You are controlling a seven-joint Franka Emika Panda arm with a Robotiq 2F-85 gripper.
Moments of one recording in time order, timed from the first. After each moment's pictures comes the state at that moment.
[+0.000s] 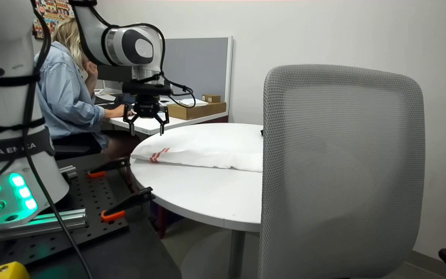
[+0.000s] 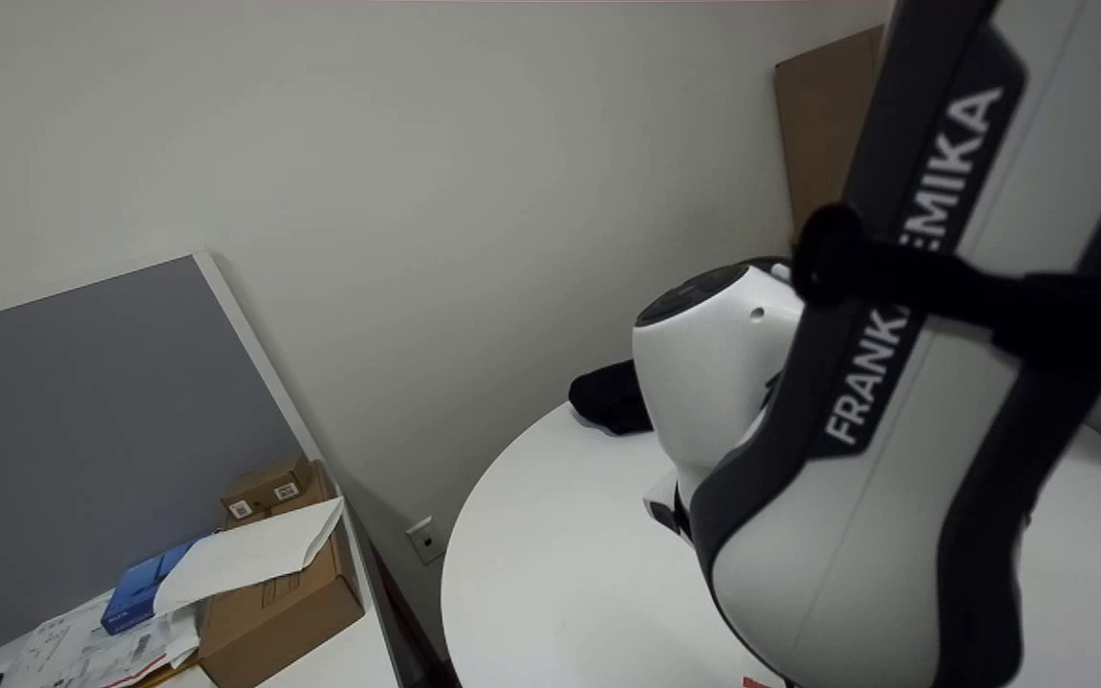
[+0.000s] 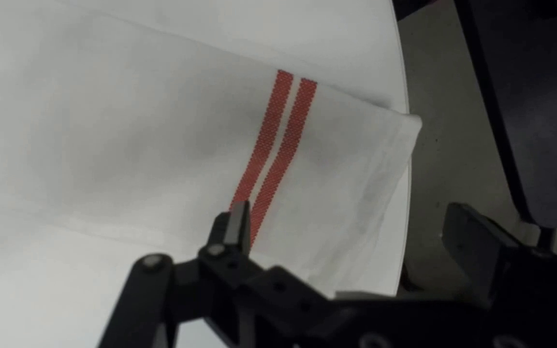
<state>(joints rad) 0.30 0.02 0.21 -2.77 -0.10 2.70 -0.56</state>
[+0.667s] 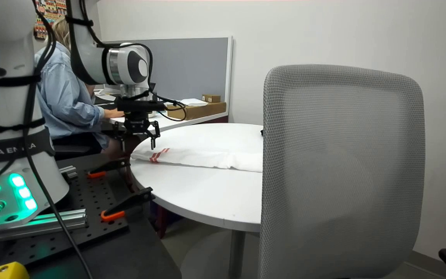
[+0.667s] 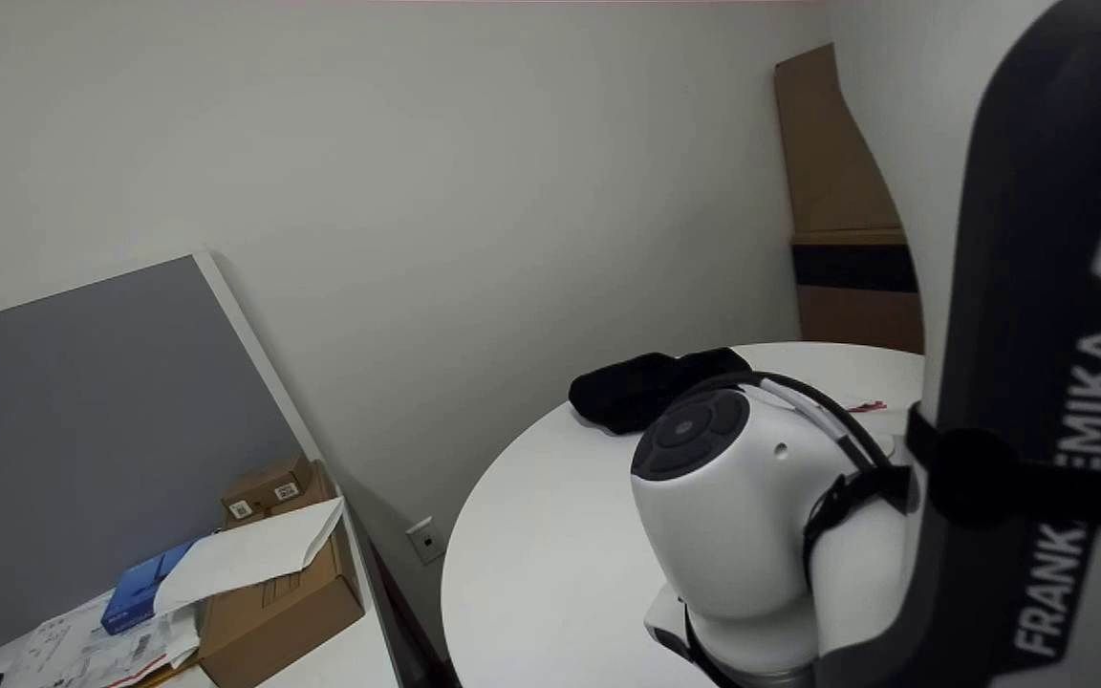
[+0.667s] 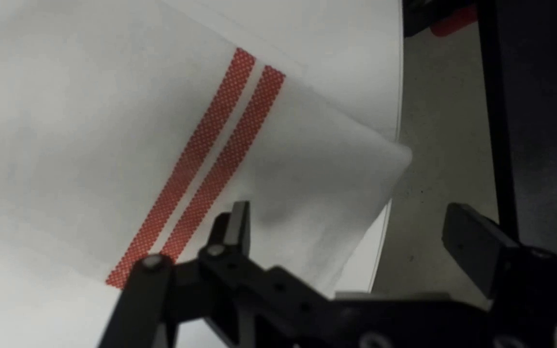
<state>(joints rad) 0.33 0.21 0.20 -2.77 -0.47 2.84 -0.37</state>
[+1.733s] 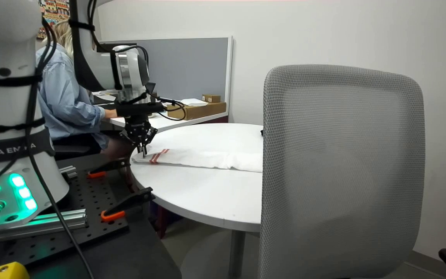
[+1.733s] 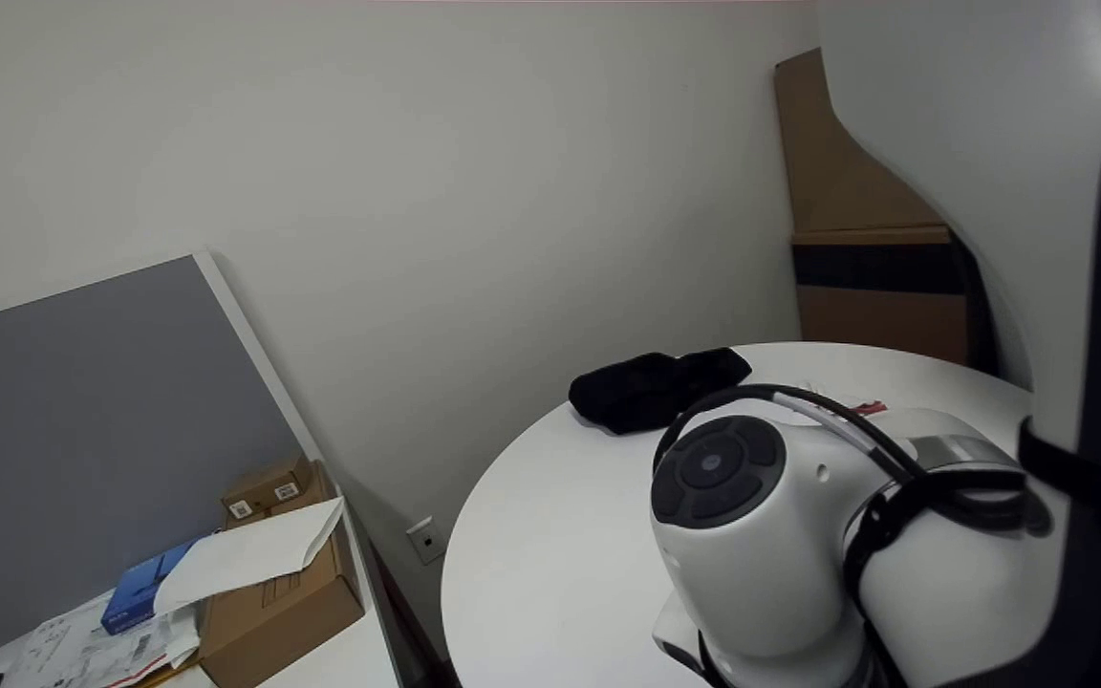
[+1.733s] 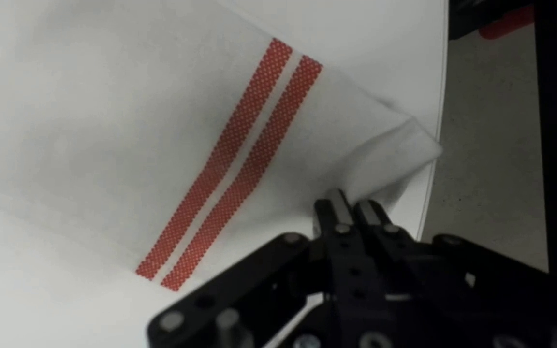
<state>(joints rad) 0.40 0.24 0.08 -2.76 -0.83 2.91 -0.08</state>
